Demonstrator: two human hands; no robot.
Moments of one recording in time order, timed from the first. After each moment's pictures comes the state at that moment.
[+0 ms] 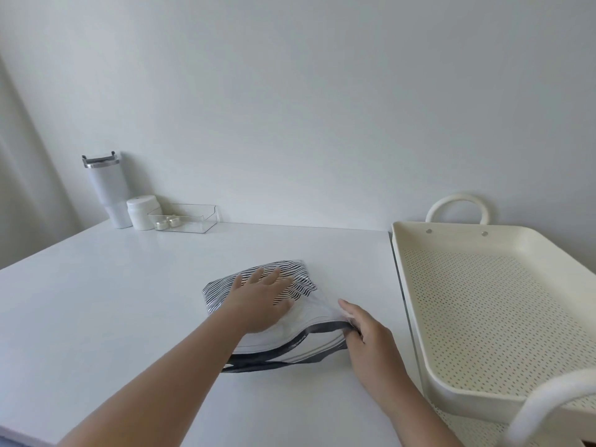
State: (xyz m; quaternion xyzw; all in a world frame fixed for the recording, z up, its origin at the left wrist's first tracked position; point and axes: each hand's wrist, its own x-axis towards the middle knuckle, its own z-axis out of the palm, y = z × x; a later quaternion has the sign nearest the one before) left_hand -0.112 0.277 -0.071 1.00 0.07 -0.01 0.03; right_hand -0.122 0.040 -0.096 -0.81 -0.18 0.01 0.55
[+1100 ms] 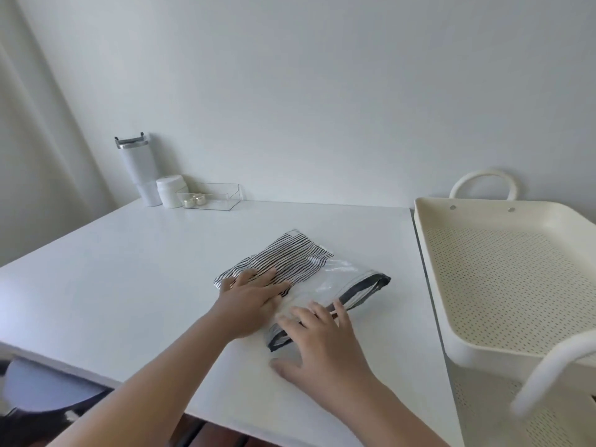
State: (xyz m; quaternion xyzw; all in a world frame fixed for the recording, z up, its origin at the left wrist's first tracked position) left_hand -0.196 0.304 -0.092 1.00 0.09 0.02 0.02; right_hand -0.206 0.100 -0.083 -0.89 -0.43 -0.05 0.16
